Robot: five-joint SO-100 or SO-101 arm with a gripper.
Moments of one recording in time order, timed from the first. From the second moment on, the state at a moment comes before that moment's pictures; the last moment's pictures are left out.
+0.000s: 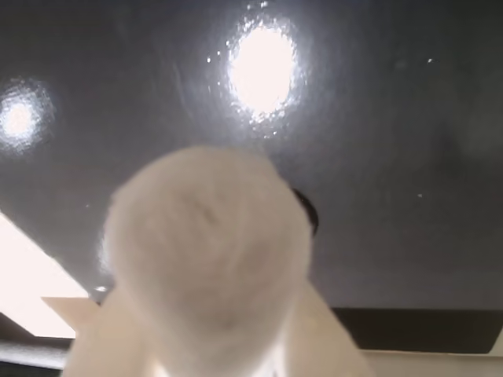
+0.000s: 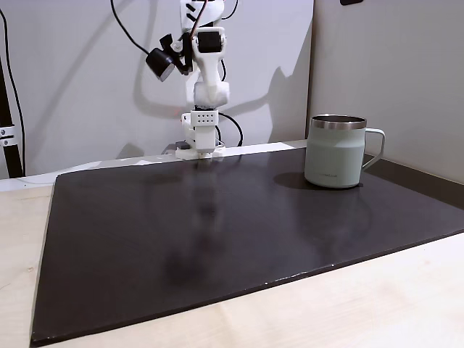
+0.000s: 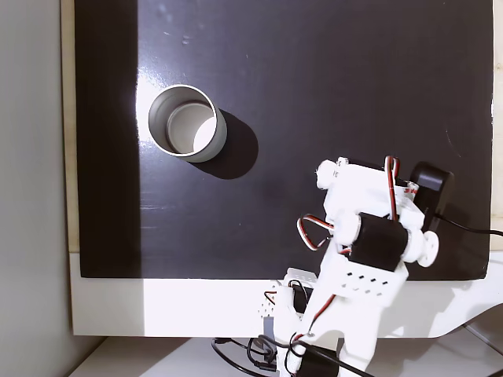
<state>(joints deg) 14.1 111.9 88.6 96.1 0.8</state>
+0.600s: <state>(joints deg) -10.3 88.9 56.8 101.4 9.2</state>
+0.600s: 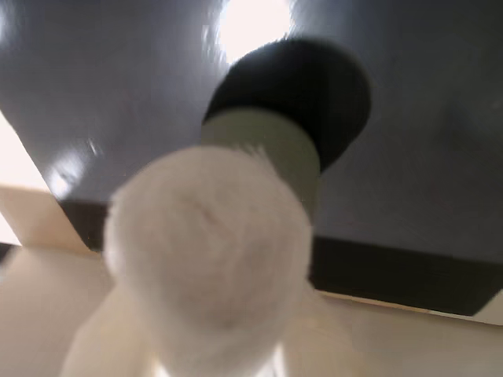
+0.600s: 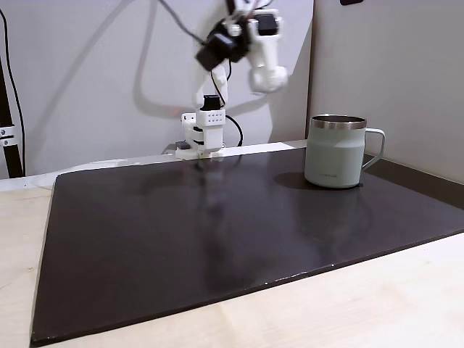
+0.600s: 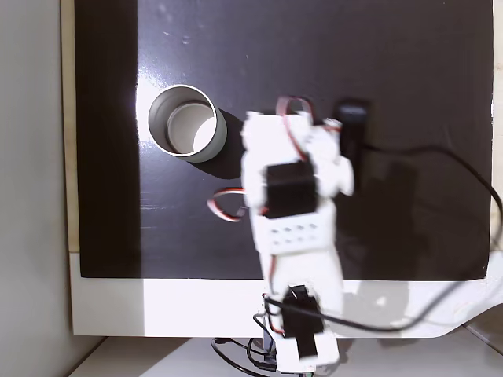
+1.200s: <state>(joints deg) -22.9 60.2 27.2 102.2 6.1</state>
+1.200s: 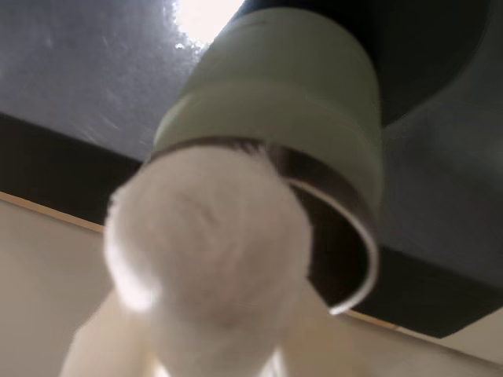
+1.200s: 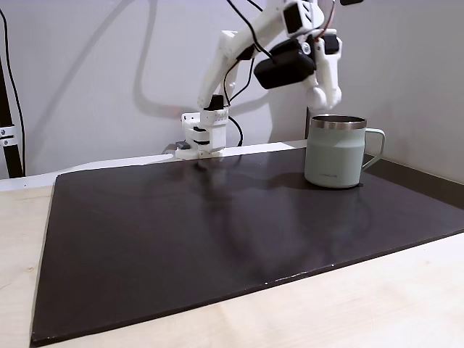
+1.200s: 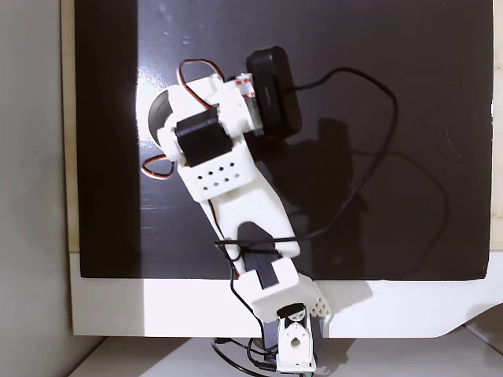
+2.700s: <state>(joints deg) -34.5 53.6 20.3 102.3 3.7</state>
